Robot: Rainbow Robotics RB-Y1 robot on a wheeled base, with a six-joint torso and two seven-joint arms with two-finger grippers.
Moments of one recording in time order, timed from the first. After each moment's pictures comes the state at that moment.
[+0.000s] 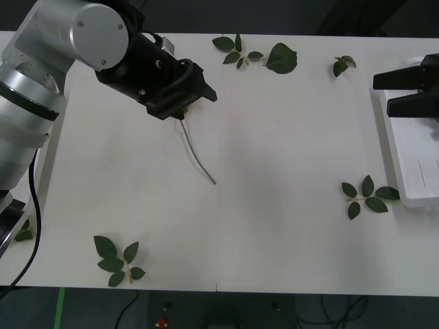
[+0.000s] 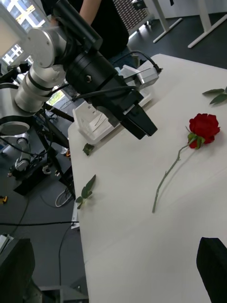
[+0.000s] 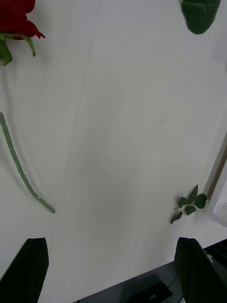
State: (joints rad) right arm -0.50 -1.39 0.41 -1.56 -2.68 1.18 2.70; left arm -0.88 0.51 -0.34 -1.52 1.02 1.42 -0.73
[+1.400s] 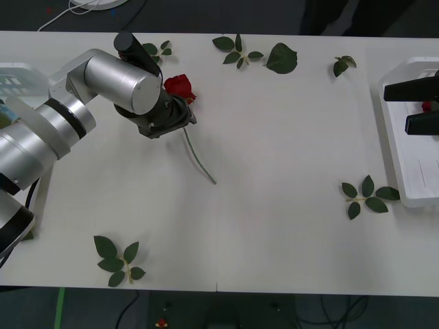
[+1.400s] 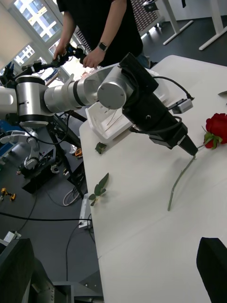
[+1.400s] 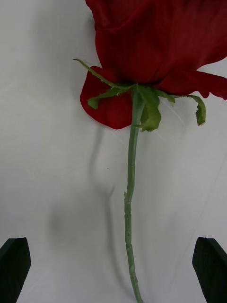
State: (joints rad) right arm -0.31 -1.40 0.23 -1.66 -2.68 1.20 2.70; left arm -0.97 0.50 -0.68 -1.08 0.86 1.09 -0.73
